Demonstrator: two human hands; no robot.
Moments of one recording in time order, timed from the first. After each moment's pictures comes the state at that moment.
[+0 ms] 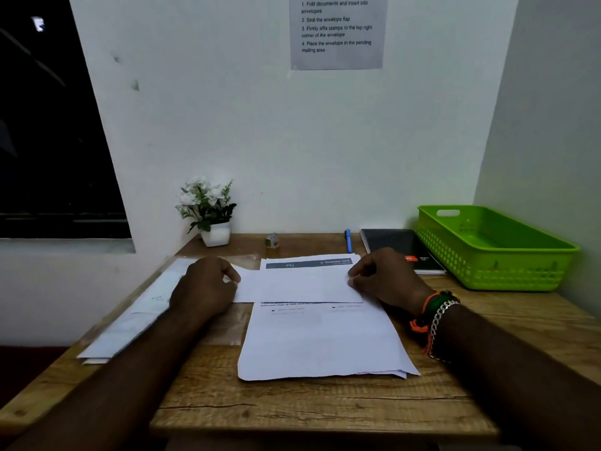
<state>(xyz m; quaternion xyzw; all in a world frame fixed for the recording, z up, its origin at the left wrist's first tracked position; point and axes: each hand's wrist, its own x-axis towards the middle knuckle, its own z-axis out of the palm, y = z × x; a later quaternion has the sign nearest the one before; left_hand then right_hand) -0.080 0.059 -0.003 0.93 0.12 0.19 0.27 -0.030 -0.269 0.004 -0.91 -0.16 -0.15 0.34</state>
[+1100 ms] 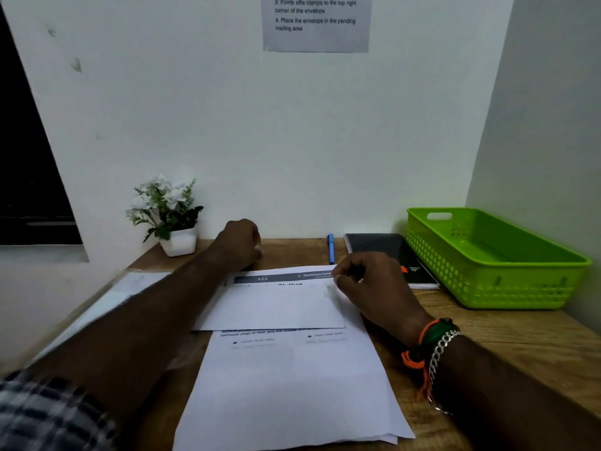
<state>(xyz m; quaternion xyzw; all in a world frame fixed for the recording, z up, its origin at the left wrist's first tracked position) 0.092 0.009 0.026 0.96 -0.03 0.16 0.21 -0.020 -0.270 0.002 -0.86 -0.18 -0.24 0.41</state>
